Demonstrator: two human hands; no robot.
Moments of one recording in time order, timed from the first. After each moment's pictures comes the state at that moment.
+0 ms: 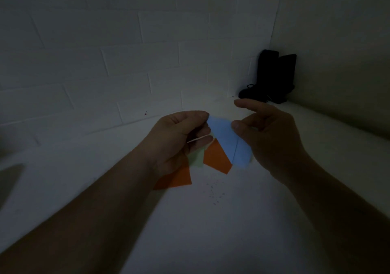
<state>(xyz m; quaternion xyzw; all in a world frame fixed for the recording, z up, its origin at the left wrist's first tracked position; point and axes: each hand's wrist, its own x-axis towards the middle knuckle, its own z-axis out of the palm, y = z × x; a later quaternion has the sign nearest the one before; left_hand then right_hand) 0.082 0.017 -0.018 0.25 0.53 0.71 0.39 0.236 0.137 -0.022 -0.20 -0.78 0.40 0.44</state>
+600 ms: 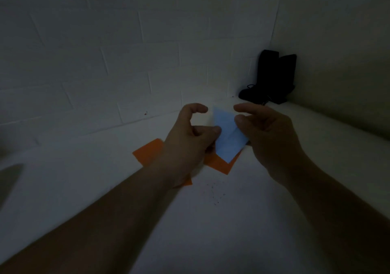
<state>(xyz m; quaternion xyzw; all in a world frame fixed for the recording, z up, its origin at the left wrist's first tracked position) 0.100 0.021 -0.033 0.38 0.59 0.66 0.29 0.229 0.142 -0.030 -0.22 -0.72 0.49 0.44</state>
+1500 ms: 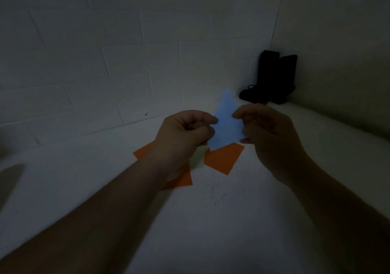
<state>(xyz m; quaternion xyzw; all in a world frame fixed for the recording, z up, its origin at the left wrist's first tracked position) 0.093 0.017 -0.024 0.36 0.58 0.68 0.26 0.236 0.143 -0.029 -0.17 -0.77 0.45 0.42</state>
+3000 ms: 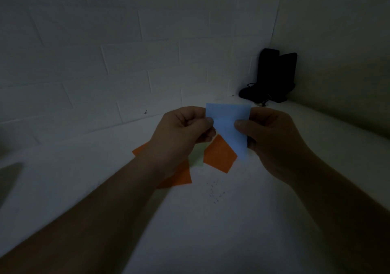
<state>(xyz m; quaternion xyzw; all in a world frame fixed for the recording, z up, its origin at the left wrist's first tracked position) 0.090 0.014 -0.022 0.40 0.57 0.67 0.25 0.235 0.143 -0.023 -0.19 -0.67 0.62 0.37</state>
